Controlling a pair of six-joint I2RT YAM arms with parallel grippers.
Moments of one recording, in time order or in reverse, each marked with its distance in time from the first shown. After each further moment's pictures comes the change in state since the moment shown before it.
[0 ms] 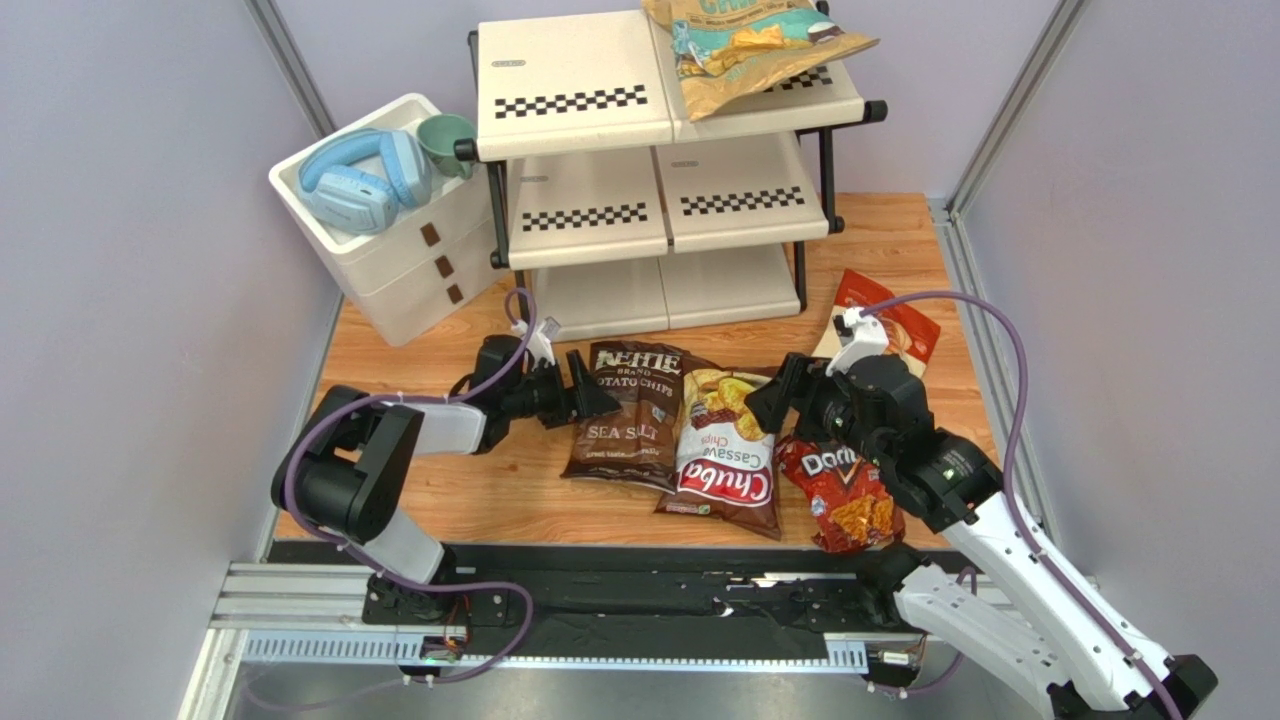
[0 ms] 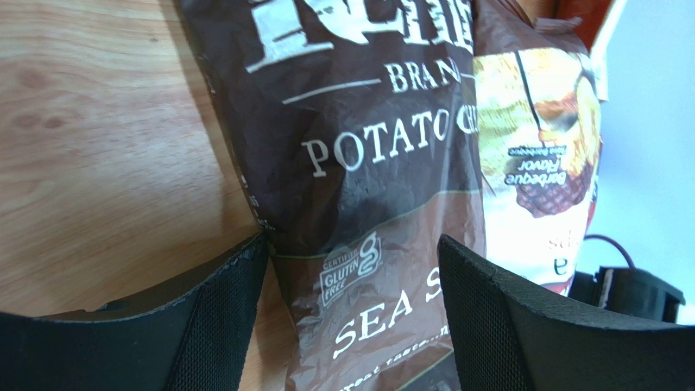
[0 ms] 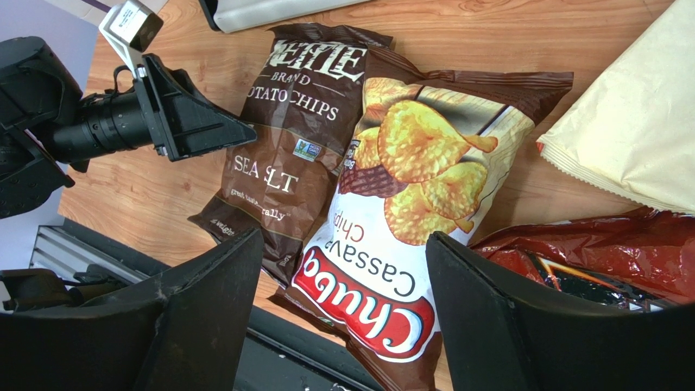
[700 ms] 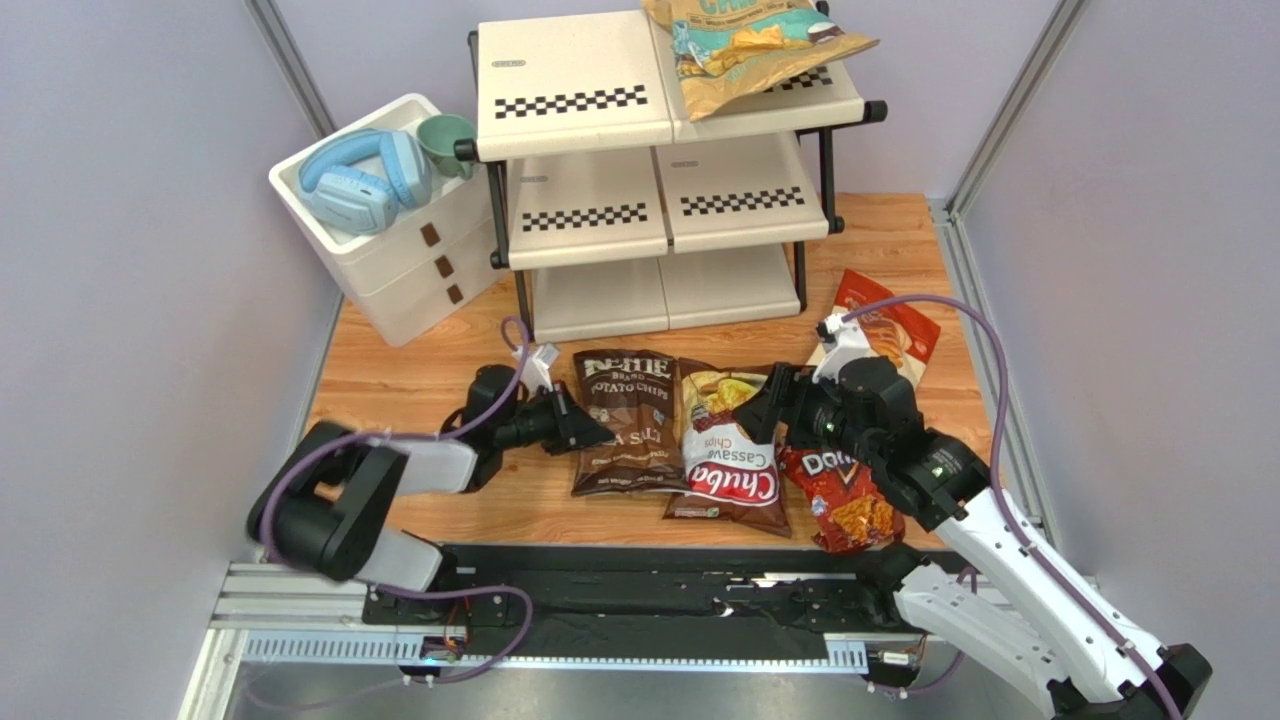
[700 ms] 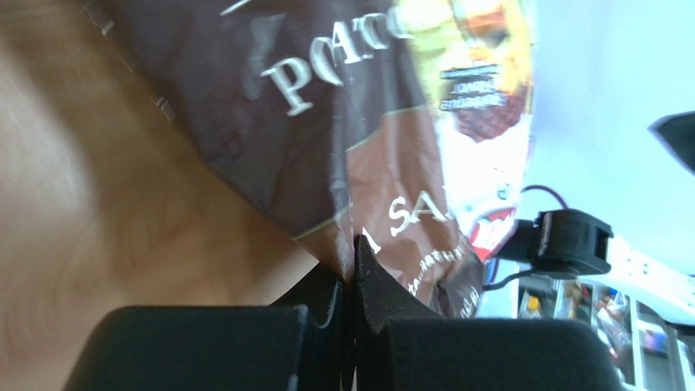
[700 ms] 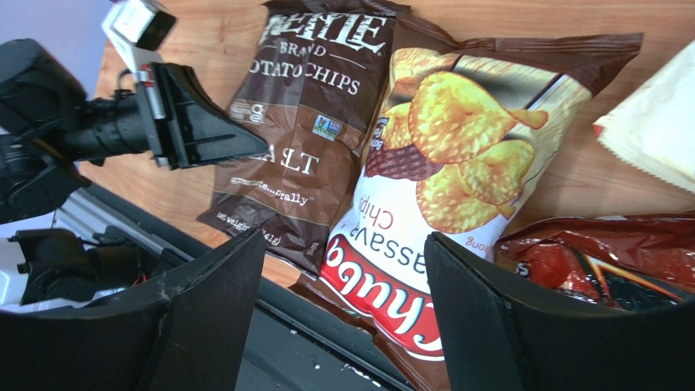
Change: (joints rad) left arm -0.060 -0.074 -0.174 0.209 0.091 -0.143; right arm 0.008 0.019 -0.039 0.030 -0.095 0.007
